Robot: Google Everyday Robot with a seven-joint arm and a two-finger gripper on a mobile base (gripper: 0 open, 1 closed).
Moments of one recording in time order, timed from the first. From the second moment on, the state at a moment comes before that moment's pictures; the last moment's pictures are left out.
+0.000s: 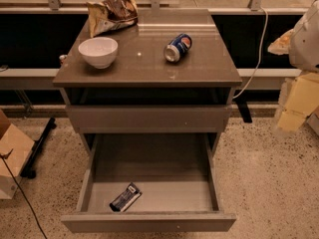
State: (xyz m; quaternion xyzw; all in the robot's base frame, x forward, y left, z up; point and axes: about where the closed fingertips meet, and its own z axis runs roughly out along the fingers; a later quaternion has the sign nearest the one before) arm 0.438 -0.217 0.976 -0.60 0.78 -0.03 0.16
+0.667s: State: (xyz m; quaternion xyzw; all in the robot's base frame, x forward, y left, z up) arm 0.441 -0.207 0.958 -0.61 0.77 -0.02 0.18
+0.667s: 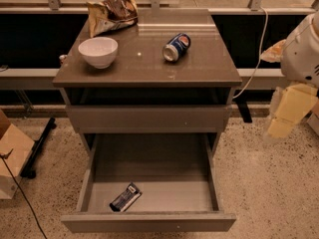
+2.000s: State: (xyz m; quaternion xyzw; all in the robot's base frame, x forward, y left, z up) arm 0.474 -0.180 0.854 -0.58 0.78 0.07 0.23
